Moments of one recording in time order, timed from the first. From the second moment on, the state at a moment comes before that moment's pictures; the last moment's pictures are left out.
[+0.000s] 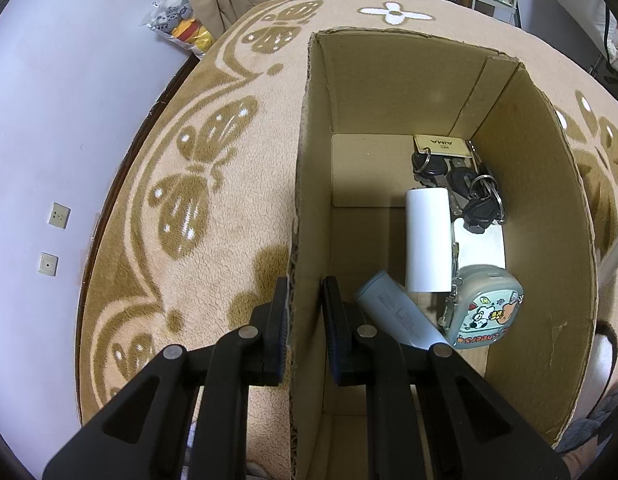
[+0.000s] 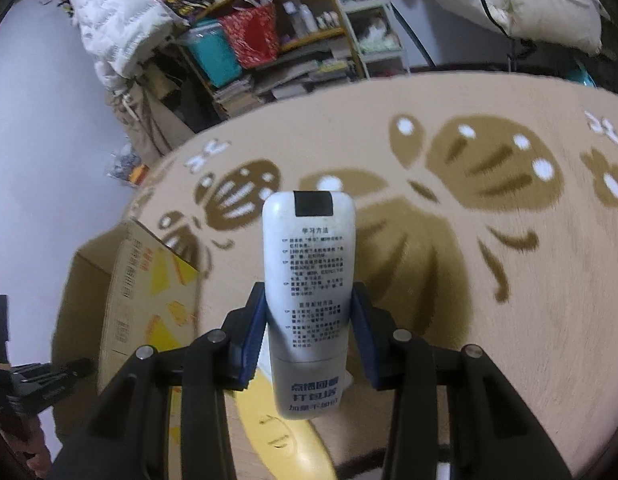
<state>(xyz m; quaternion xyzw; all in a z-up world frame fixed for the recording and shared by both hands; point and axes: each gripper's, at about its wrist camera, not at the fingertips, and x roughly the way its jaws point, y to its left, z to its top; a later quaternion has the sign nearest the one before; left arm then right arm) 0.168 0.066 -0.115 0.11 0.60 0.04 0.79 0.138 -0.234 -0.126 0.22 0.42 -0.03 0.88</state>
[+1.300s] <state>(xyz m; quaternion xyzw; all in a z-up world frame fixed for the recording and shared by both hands) 0.168 0.066 -0.115 0.11 0.60 0.04 0.79 0.169 -0.087 -0.080 0.17 0.43 0.19 0.87</state>
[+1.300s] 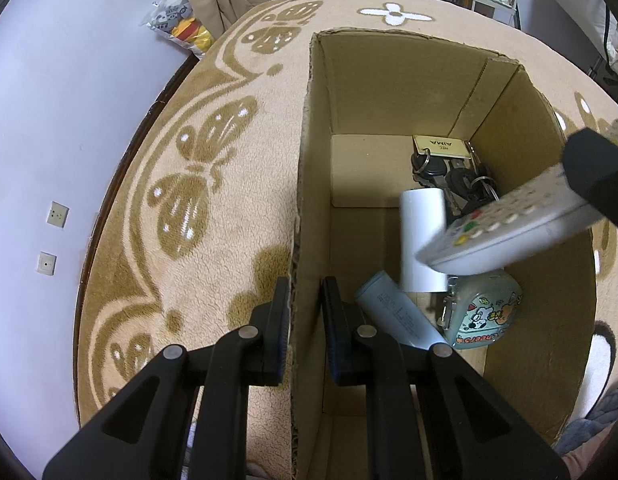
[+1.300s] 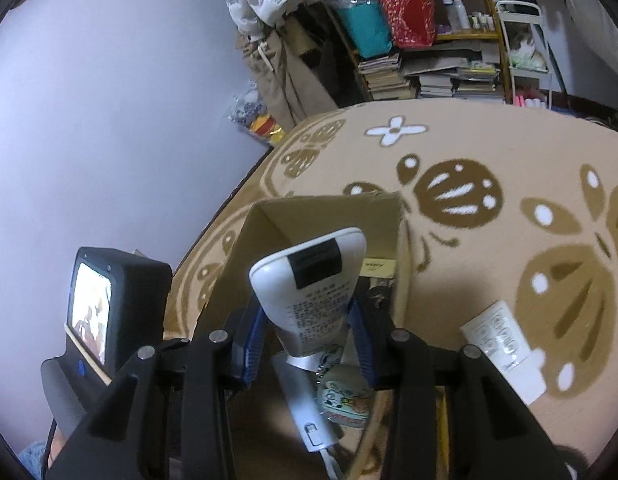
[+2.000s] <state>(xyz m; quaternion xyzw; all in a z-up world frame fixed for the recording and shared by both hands) 0.170 0.066 -0.117 0.11 0.60 0.04 0.79 0.183 -0.091 -0.068 0.12 0.43 0.16 0.88</state>
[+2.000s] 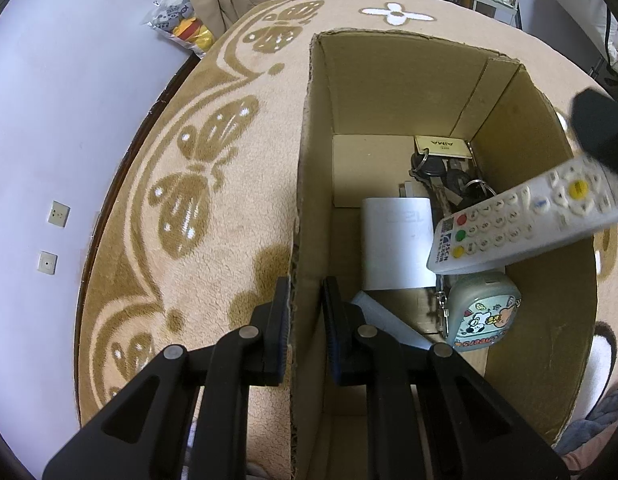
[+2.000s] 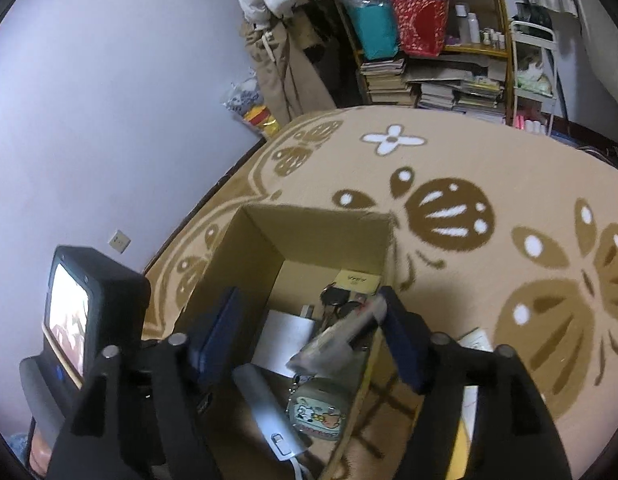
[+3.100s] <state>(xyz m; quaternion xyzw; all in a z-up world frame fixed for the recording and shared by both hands) 0.170 0.067 -0.116 0.12 0.60 0.04 0.79 0.152 -0.202 -0.144 0.13 0.48 0.04 0.87</state>
